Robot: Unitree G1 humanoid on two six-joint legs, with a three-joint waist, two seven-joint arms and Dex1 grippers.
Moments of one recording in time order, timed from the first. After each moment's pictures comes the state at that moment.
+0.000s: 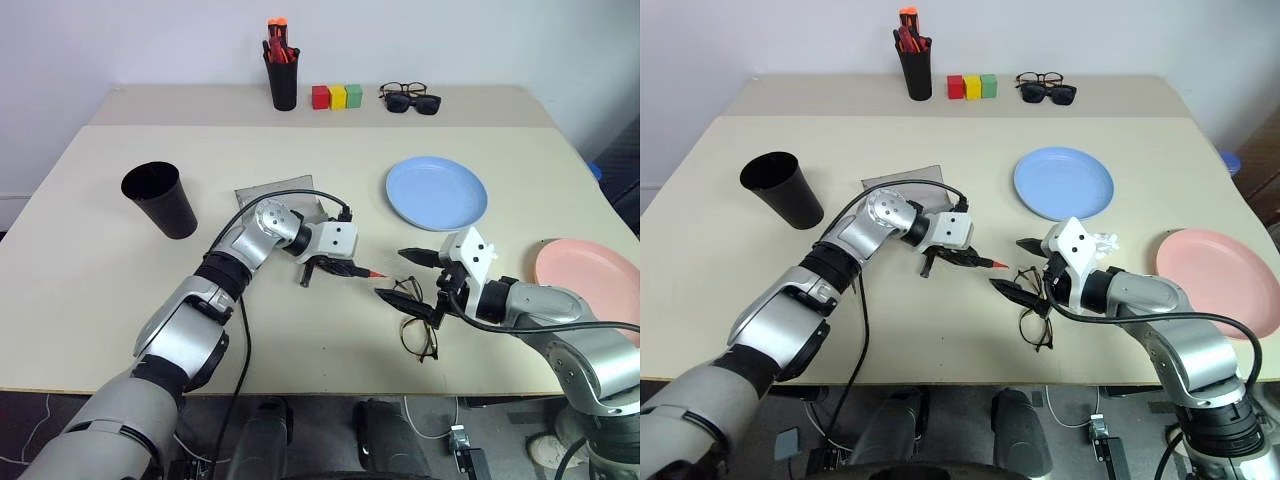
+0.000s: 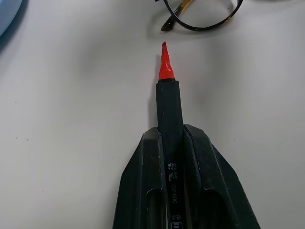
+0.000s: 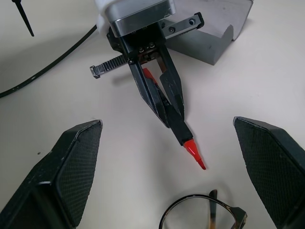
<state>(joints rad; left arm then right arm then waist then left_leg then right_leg) -1.01 0.26 -0.48 0.81 0.14 -0.16 -1.28 -0.13 -0.70 -0.05 -0.50 0.53 0.67 0.74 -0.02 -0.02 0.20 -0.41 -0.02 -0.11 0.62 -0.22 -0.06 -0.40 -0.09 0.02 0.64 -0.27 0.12</state>
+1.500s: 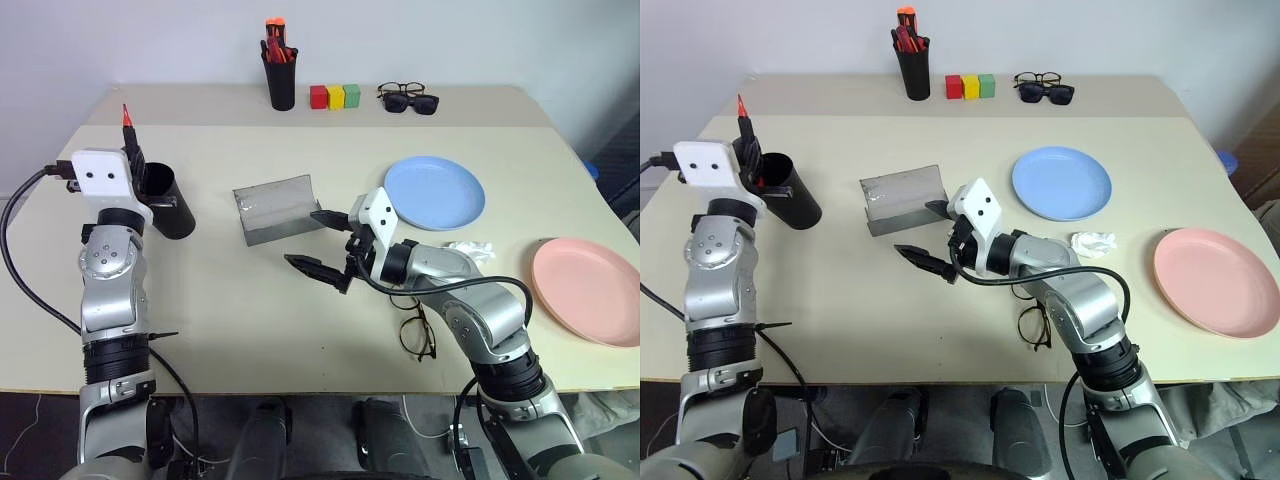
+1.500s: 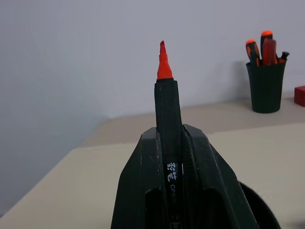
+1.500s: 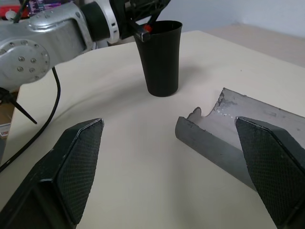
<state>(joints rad) -0.48 0.38 0.36 0.11 -0.07 0.08 -0.12 -0.48 -0.33 0.22 -0.36 0.44 0.64 0.63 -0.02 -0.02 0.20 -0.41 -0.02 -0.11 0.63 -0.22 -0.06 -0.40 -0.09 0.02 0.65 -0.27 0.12</state>
